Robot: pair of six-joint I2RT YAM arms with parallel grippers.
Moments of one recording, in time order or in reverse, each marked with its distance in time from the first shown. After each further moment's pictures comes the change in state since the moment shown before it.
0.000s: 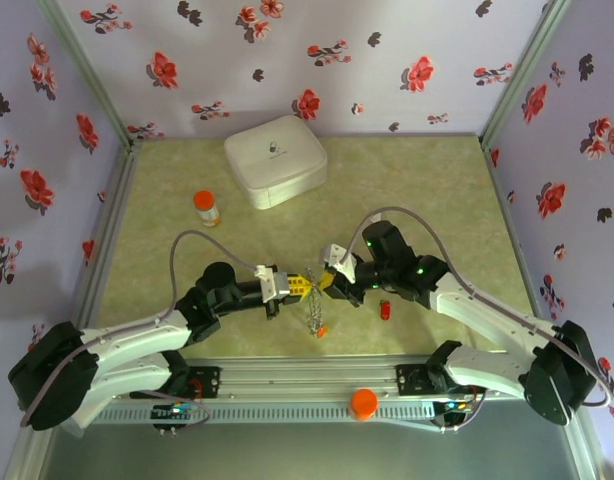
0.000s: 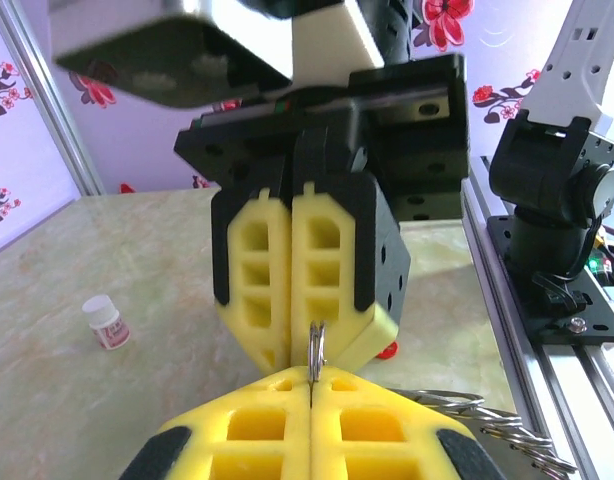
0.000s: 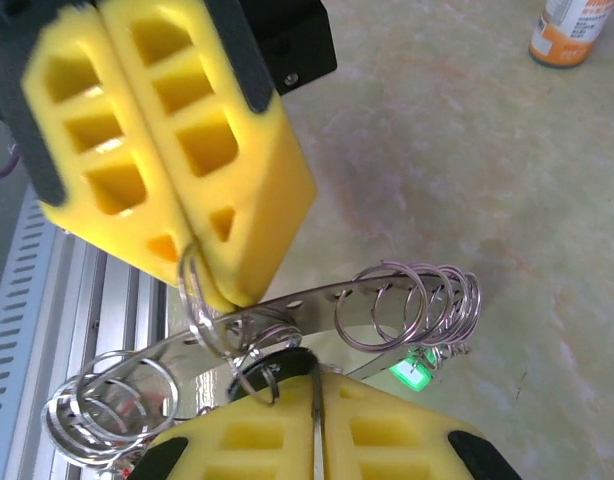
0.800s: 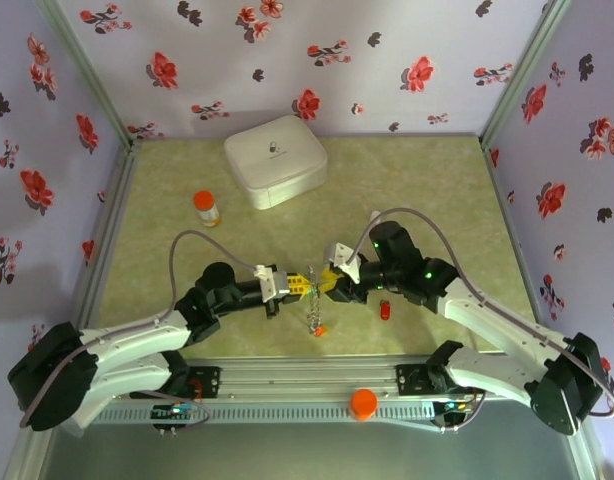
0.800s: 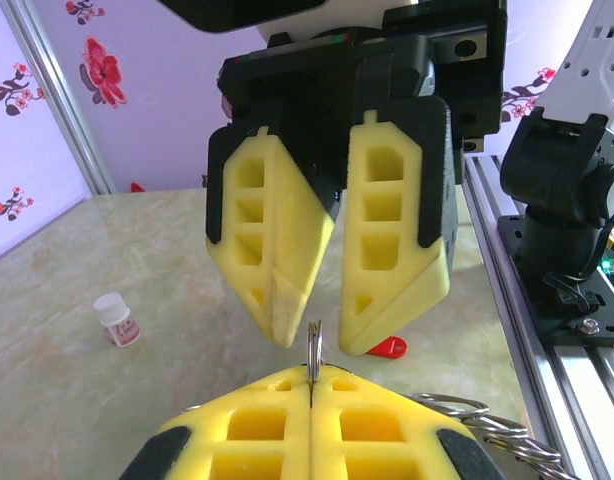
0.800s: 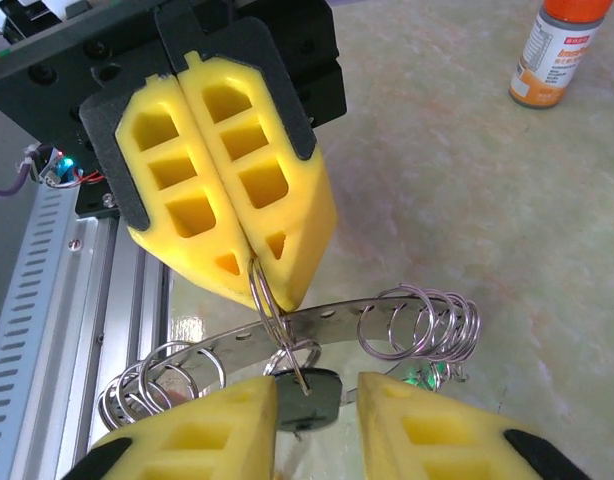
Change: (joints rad) left arm 0.000 -0.003 -0.004 0.001 -0.021 0.003; right arm -0.006 -0.073 -0.002 -0.003 -0.001 0.005
